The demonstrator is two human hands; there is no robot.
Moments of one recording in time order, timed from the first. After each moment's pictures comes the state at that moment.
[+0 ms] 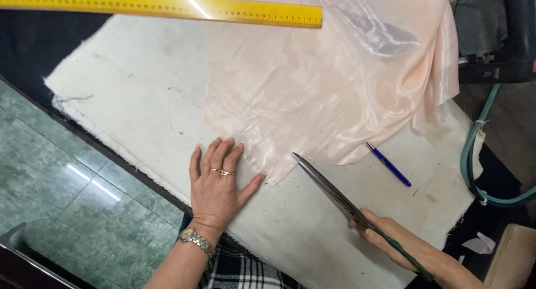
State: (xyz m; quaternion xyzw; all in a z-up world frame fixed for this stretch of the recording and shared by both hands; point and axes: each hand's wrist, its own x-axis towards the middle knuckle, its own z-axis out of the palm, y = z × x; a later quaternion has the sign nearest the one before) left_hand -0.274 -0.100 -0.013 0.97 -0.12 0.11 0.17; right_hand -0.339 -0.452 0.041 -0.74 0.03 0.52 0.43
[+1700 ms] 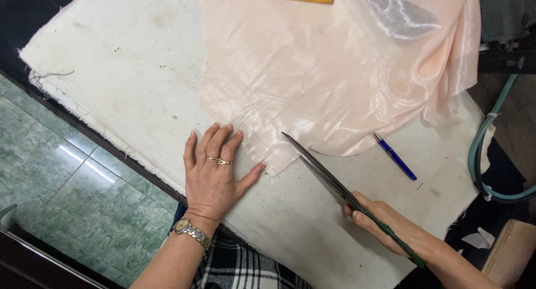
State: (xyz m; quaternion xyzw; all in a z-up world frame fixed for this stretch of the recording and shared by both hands) left_hand -0.275 -0.100 -0.015 0.97 -0.12 0.10 0.19; right_hand -0.319 -0.428 0.045 -0.75 0.02 0.52 0.42
